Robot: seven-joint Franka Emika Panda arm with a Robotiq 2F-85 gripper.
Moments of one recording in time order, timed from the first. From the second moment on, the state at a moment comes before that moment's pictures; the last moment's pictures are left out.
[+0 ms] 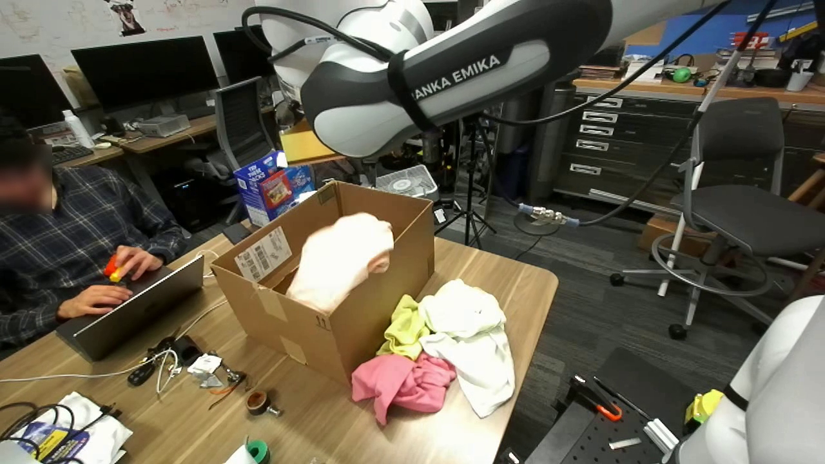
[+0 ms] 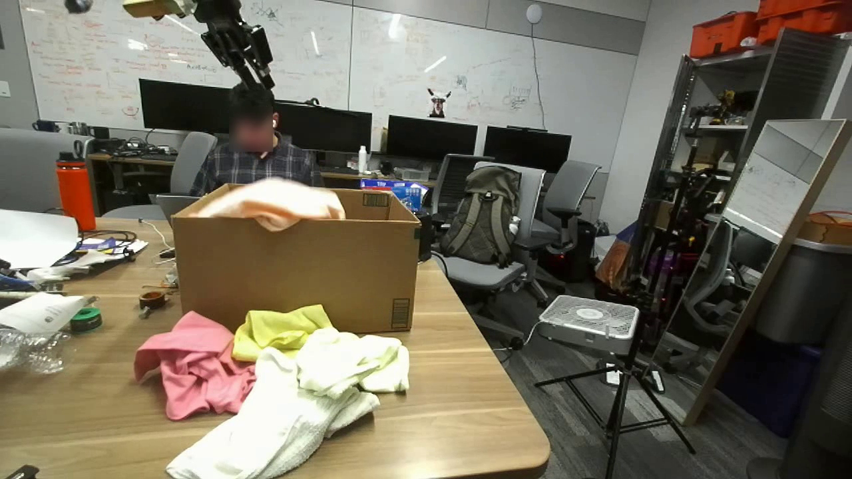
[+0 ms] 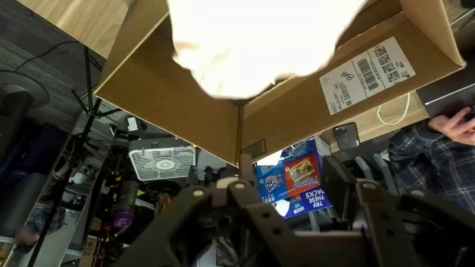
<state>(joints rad) 0.11 0.02 0.25 -1.85 -0.58 2.29 1.00</state>
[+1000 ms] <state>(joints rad) 0.08 -0.05 0.10 -1.89 -0.52 2.05 0.67</state>
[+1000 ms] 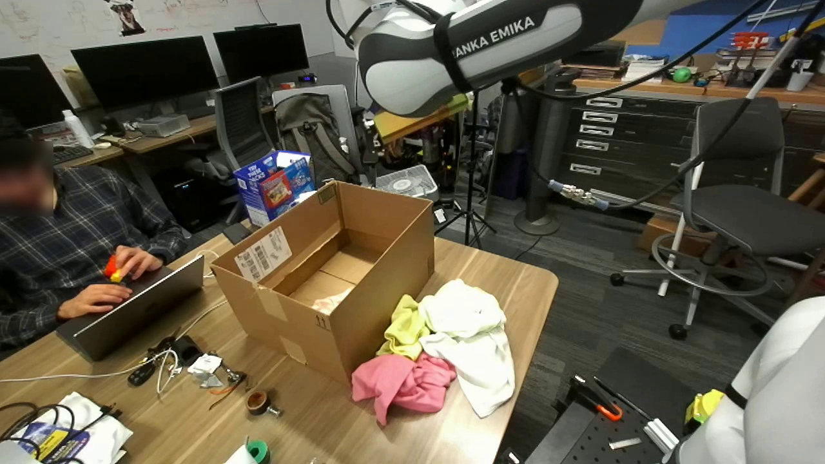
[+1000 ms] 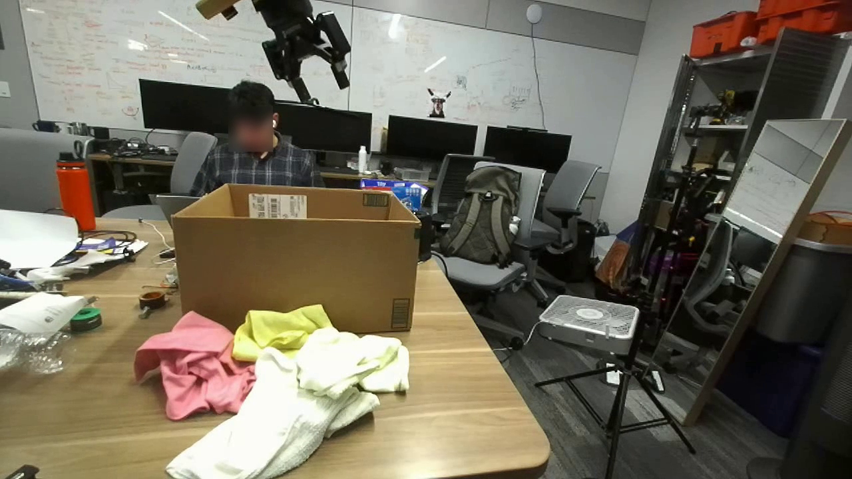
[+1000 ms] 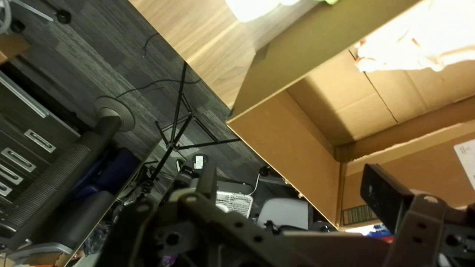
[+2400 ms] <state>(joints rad) 0.05 -0.17 0.05 -2.20 -0.52 1.99 -0.06</state>
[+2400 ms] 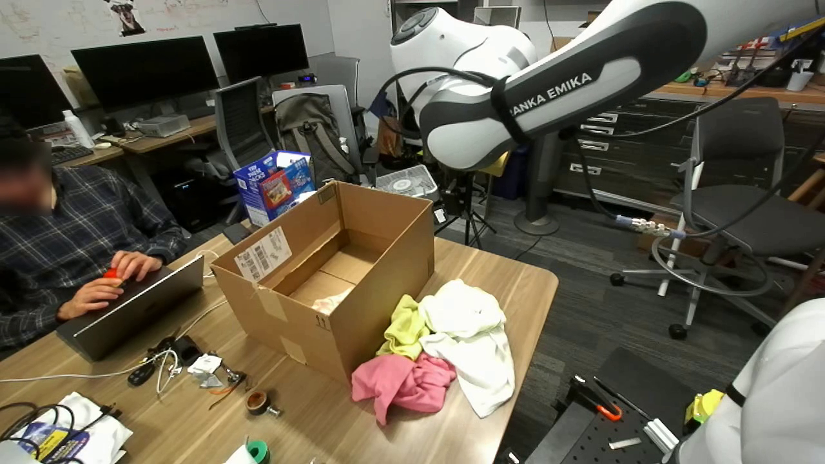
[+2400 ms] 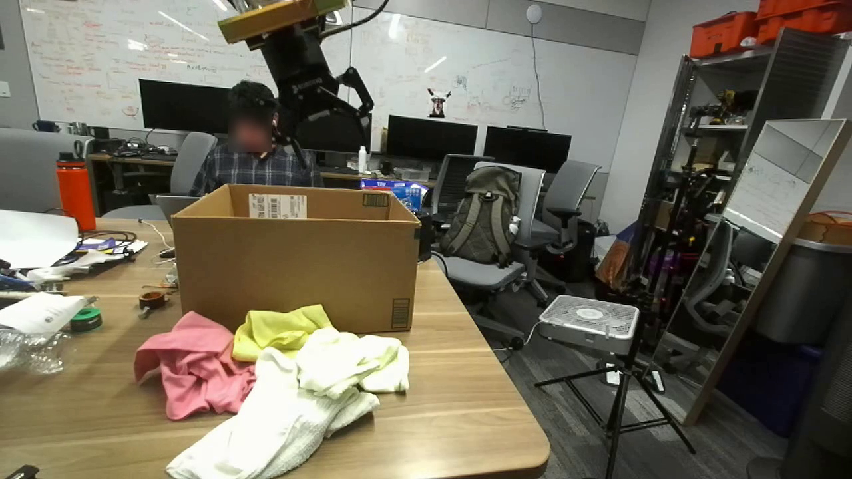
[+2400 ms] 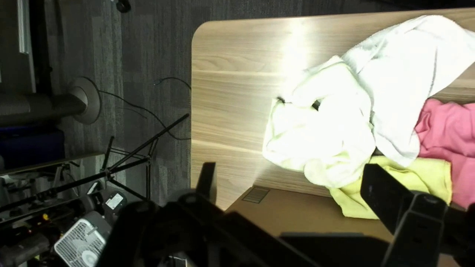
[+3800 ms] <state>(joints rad) -0.01 0.06 -0.01 -2.34 -0.43 2.51 -0.14</state>
